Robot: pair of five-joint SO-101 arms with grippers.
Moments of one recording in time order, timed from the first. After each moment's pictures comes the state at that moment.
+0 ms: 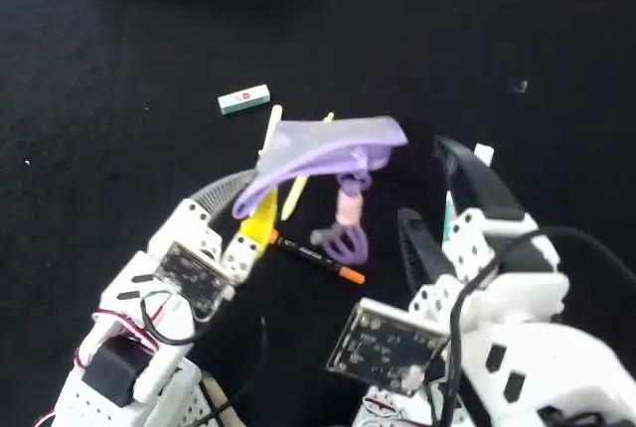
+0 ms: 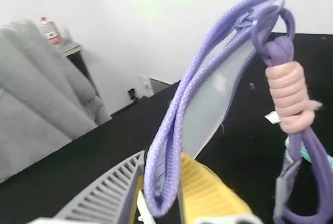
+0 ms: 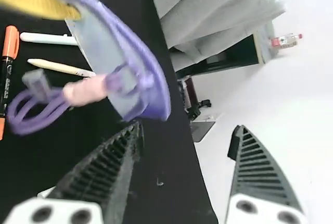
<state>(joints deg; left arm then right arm) 23.6 -103.9 76.5 40.1 -15.0 -17.1 -65.2 1.3 99.5 62.5</state>
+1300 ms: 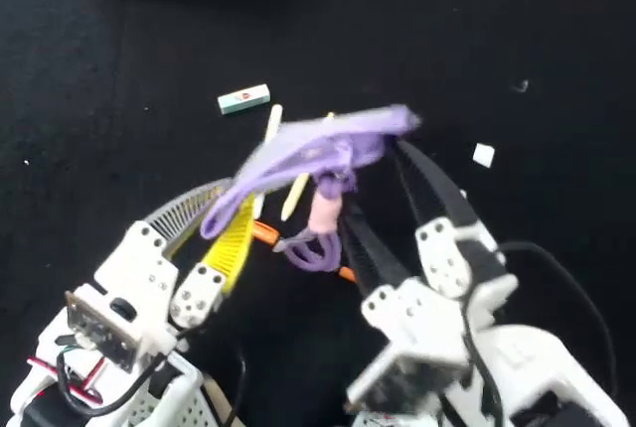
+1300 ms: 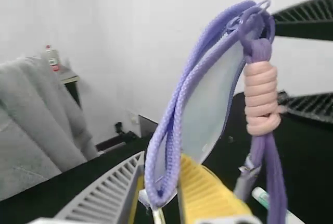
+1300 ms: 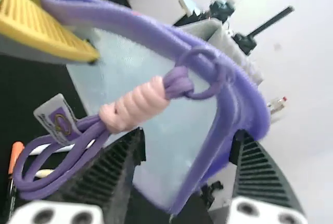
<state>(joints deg) 29.2 -104.8 55.4 55.0 -8.4 -31.7 -83.6 28.3 73.4 46.8</state>
